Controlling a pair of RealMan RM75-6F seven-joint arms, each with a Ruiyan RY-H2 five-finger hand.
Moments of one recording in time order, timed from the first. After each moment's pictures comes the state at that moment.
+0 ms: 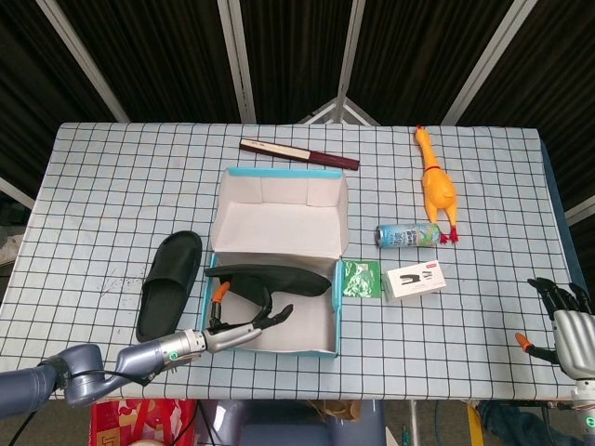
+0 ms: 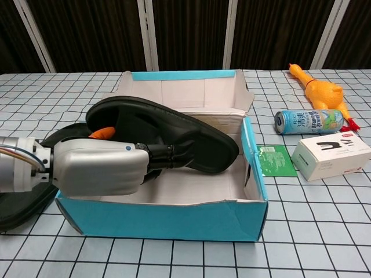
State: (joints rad) left arm -0.75 -1.40 -0.10 -1.58 2.03 0.64 1.73; right arm 0.06 -1.07 0.07 -1.58 -1.41 1.40 0.06
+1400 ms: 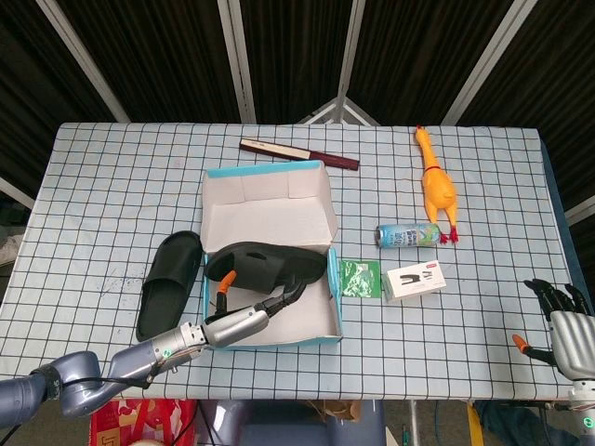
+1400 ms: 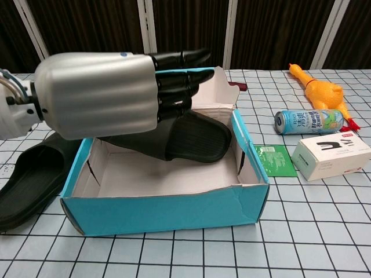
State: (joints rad) left arm -0.71 -1.34 -0.21 -1.77 1.95 0.81 1.64; right arm 0.06 -1.07 0.06 -1.60 -1.41 1.39 0.05
